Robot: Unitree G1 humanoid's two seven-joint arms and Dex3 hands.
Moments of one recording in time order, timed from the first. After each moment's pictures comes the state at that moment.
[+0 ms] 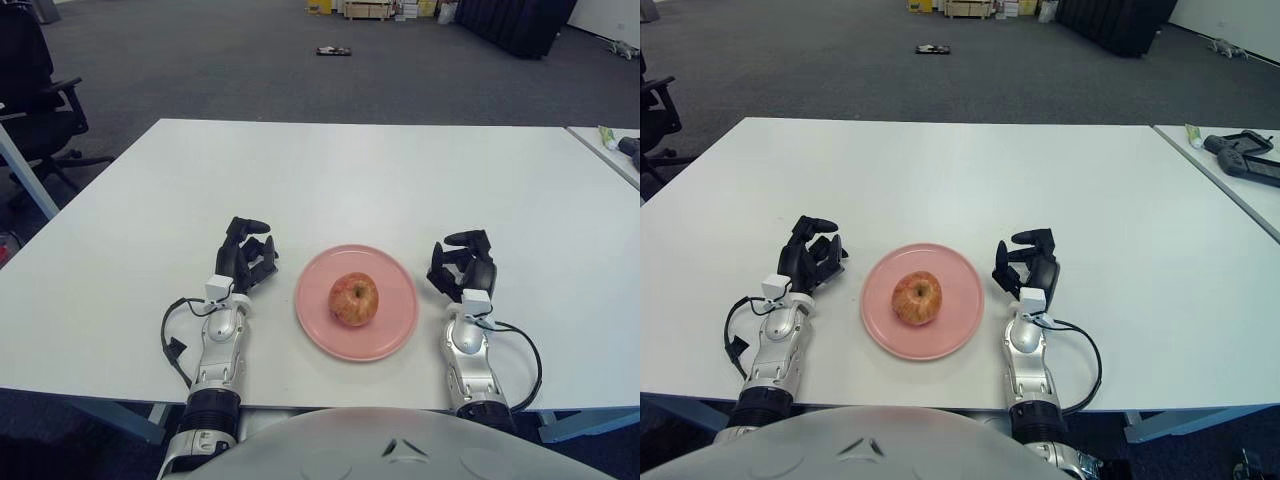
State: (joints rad) left arm 0.06 -0.03 0.09 0.32 -0.05 -0.39 0.03; right arm 0.10 0.07 -0.06 0.33 -0.17 -0.46 -0.42
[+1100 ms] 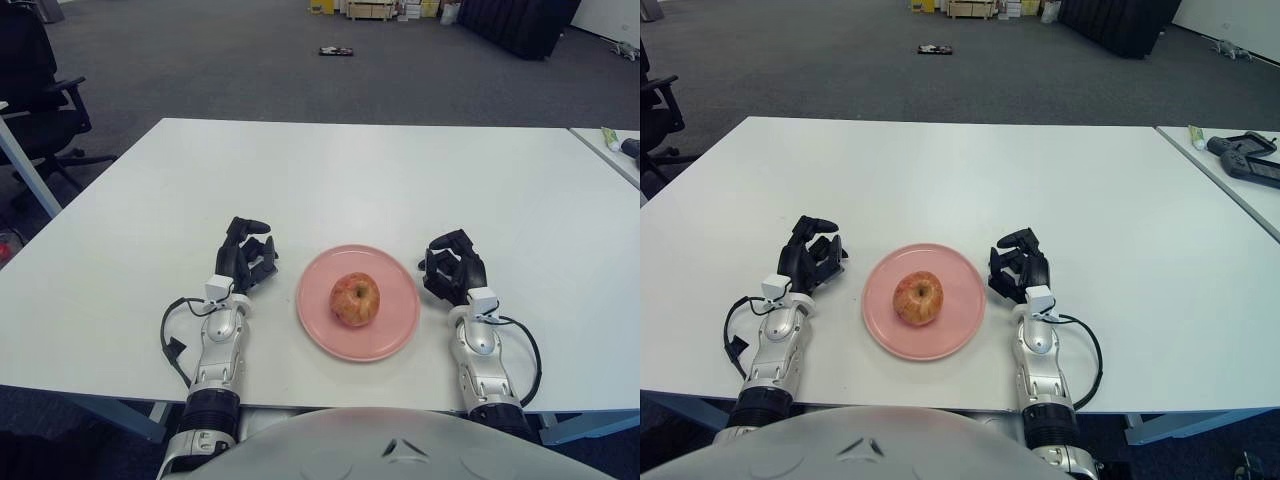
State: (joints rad) left arm 0.06 -0.03 0.10 0.32 -0.04 -0.39 0.03; right arm 0.12 0.01 -0.07 0.29 -0.06 -0.36 -0.14
